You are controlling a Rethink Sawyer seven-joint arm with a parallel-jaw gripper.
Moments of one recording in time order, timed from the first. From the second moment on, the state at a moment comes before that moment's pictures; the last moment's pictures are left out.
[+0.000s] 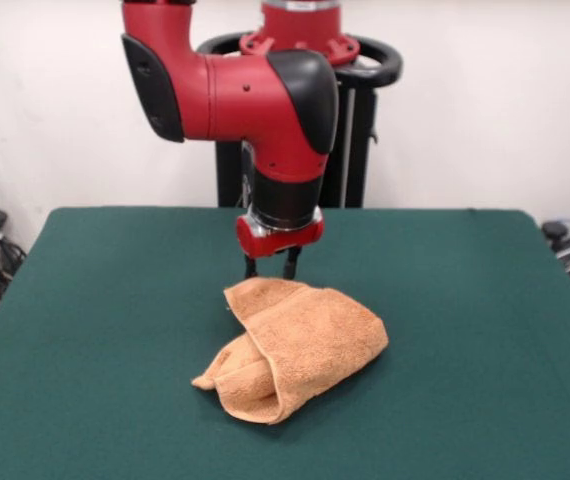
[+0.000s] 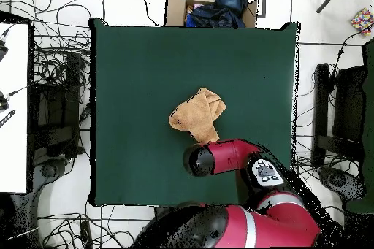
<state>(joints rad) -0.40 -0.46 0.08 1.81 -0.58 0.33 1.40</state>
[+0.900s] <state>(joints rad) -0.33 -0.46 -0.01 1.78 -0.58 0.32 1.40</state>
